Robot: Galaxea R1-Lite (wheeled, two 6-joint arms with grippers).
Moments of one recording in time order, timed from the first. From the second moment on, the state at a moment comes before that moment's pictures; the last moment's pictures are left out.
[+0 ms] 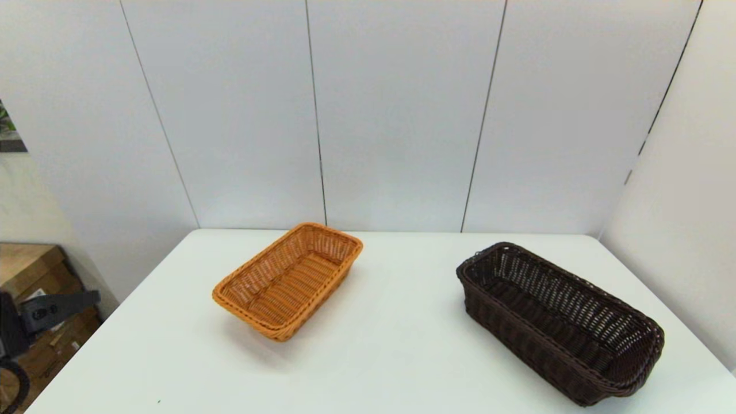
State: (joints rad) left arm -0.01 0.94 -0.70 0.34 0.05 -0.41; right arm 0.00 0.00 0.00 0.00 0.00 0.00
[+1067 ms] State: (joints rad) left arm -0.09 1.51 -0.80 0.30 0.04 -1.18; right arm 0.00 0.00 0.00 0.00 0.00 0.00
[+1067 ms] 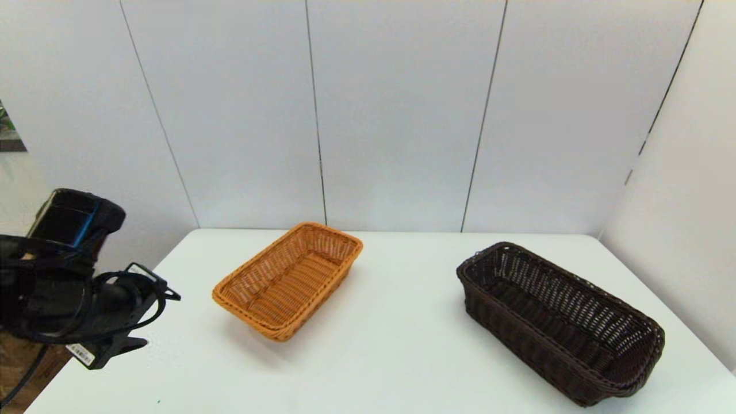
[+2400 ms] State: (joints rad) left arm -0.15 1.65 -1.02 0.57 0.00 -1.10; right arm 0.00 0.00 0.00 0.00 0.00 0.00
